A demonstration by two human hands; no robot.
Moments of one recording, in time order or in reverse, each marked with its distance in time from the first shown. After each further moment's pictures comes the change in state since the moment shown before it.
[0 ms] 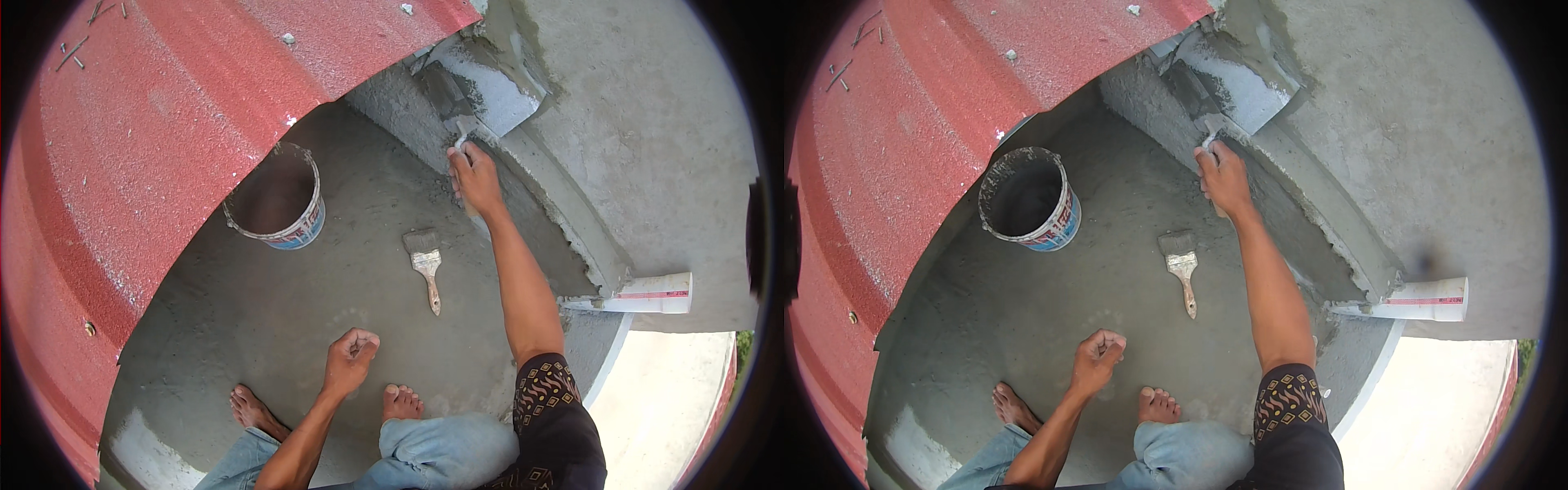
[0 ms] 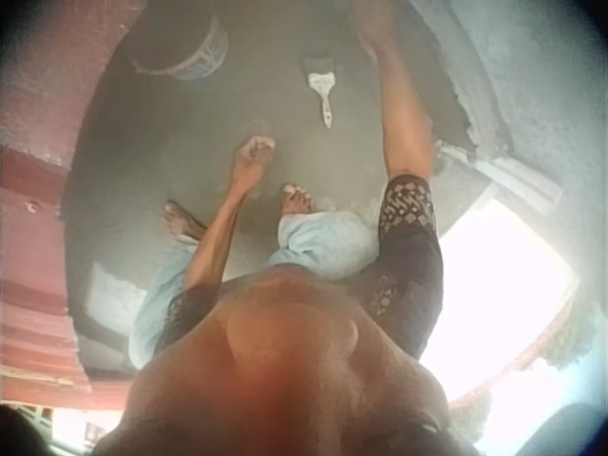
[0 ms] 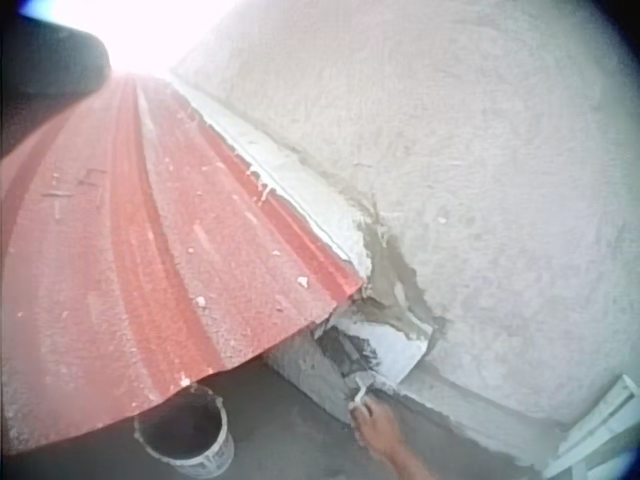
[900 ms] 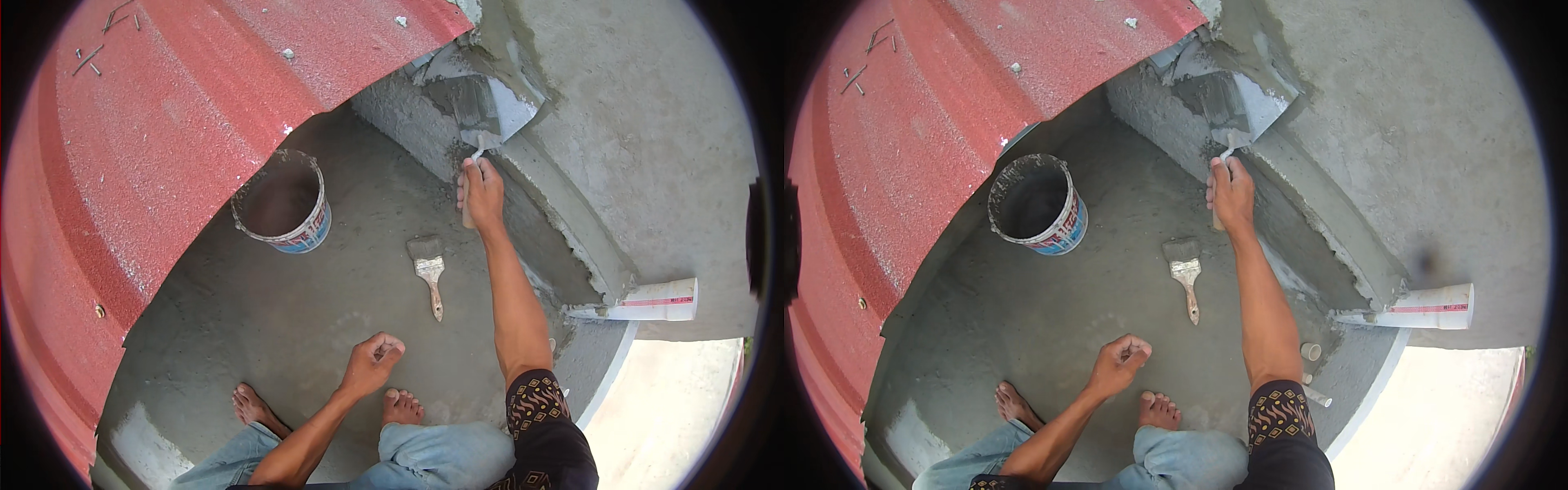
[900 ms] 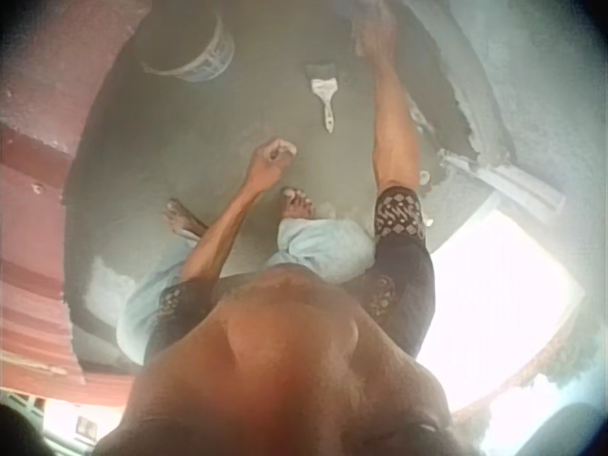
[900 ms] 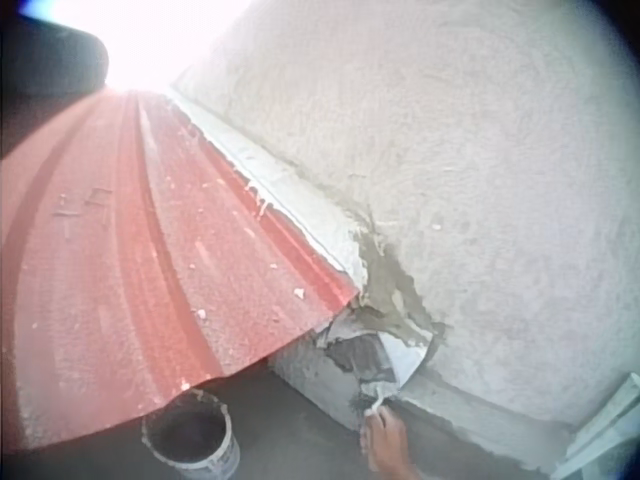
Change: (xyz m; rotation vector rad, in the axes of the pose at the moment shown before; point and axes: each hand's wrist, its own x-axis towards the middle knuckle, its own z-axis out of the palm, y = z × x) left_hand 0.001 0.005 0.029 0.100 -0.125 0.024; right_hand -0.018 0.017 0.003 0.276 0.169 0.008
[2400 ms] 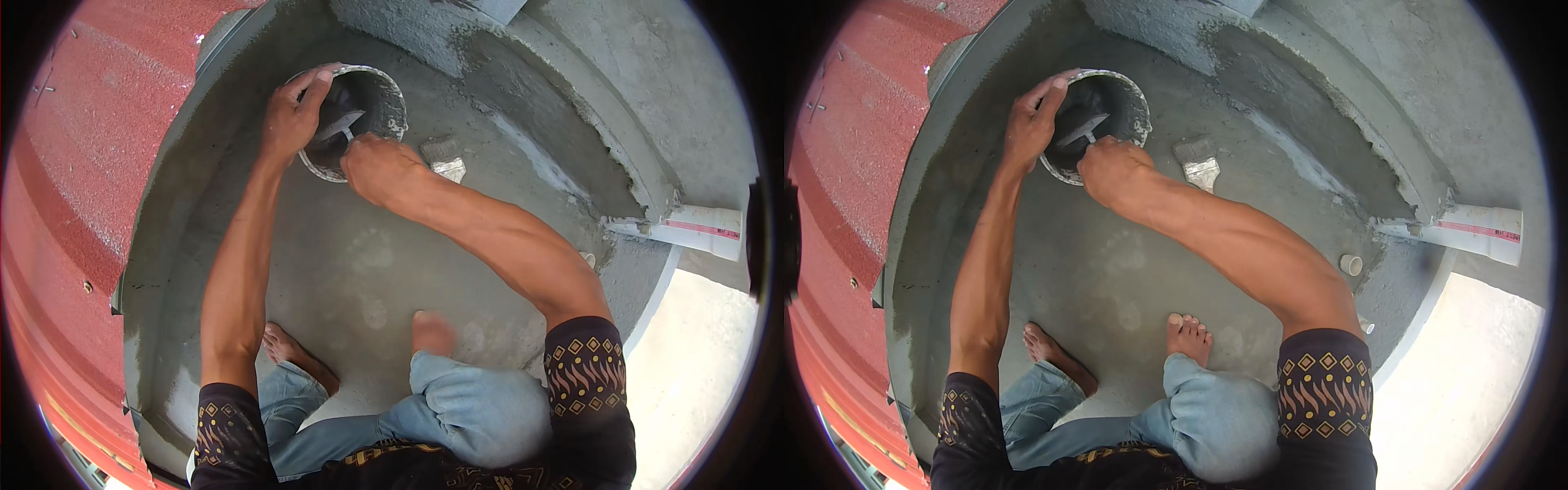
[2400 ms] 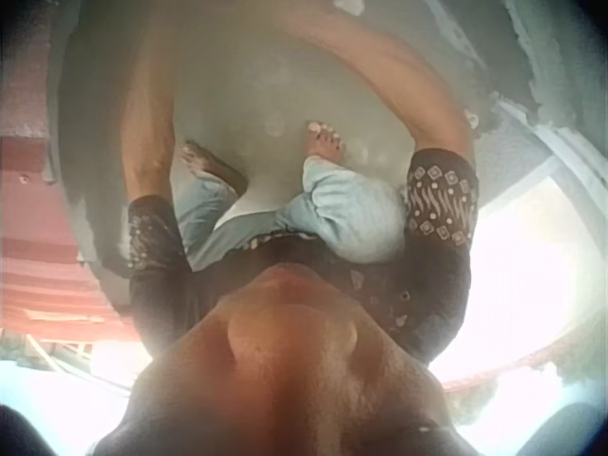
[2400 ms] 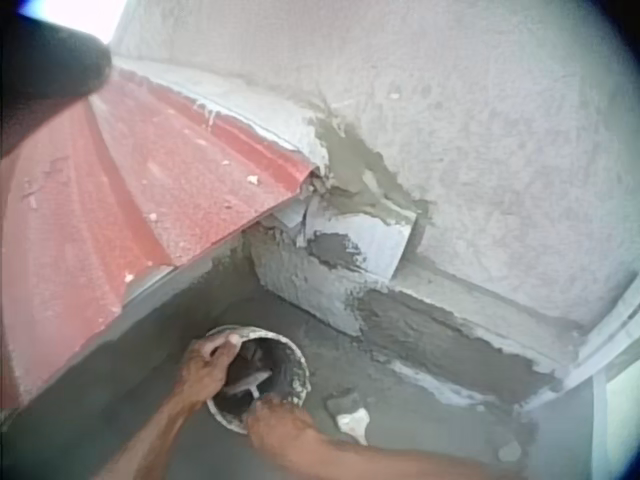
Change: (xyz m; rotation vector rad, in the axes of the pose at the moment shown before) left_hand 0.183 0.182 -0.121 0.442 0.160 0.561; right_hand -0.126 -0.040 0.126 -1.219 -0.926 -0.512
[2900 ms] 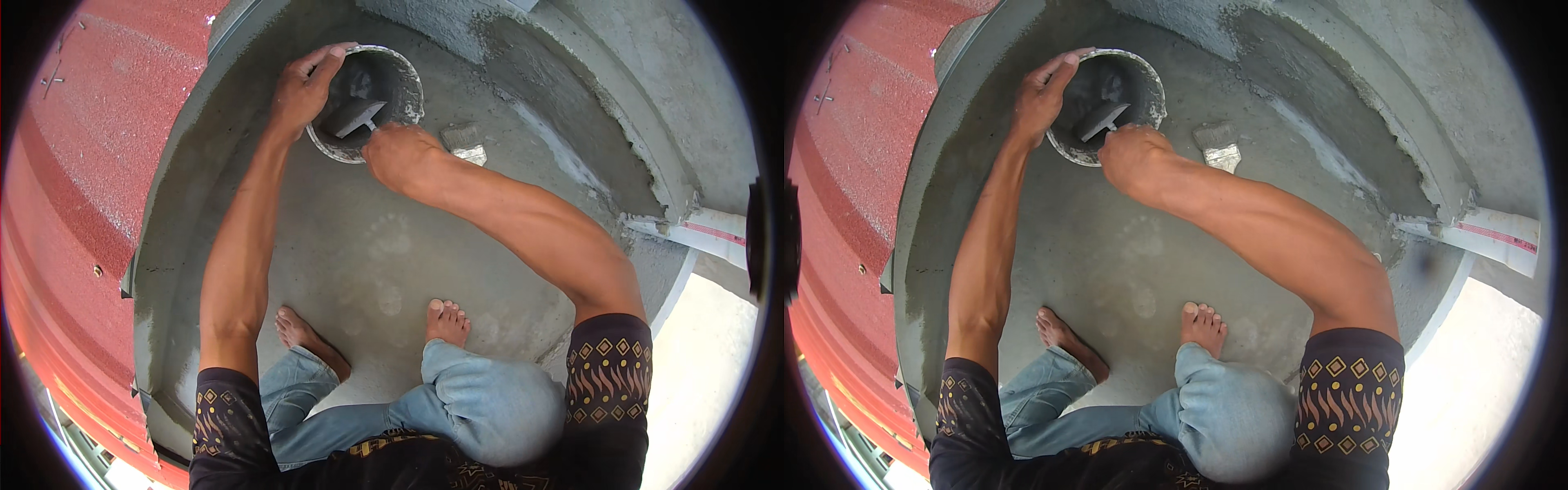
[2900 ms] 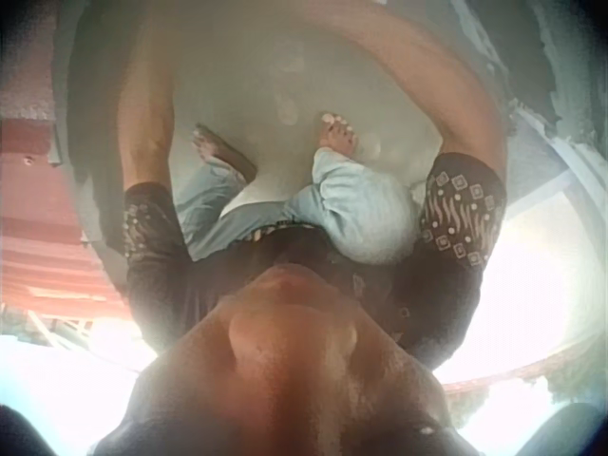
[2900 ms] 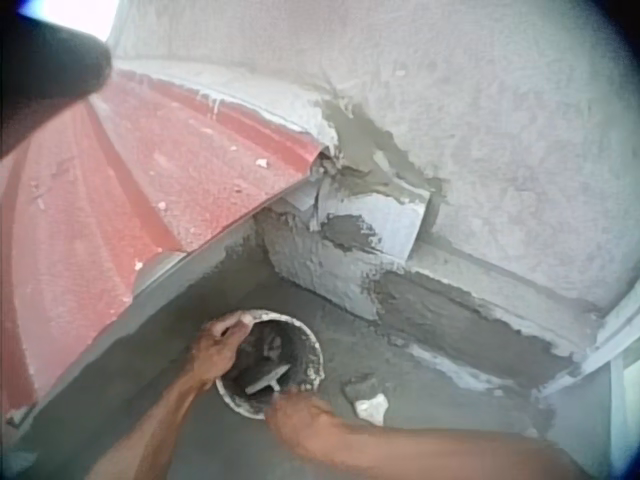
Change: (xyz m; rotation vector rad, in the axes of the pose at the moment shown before) left_hand 0.010 0.002 -0.011 0.030 -0.044 -0.040; right_hand 0.005 -0.002 -0.004 -0.120 -0.083 -0.014
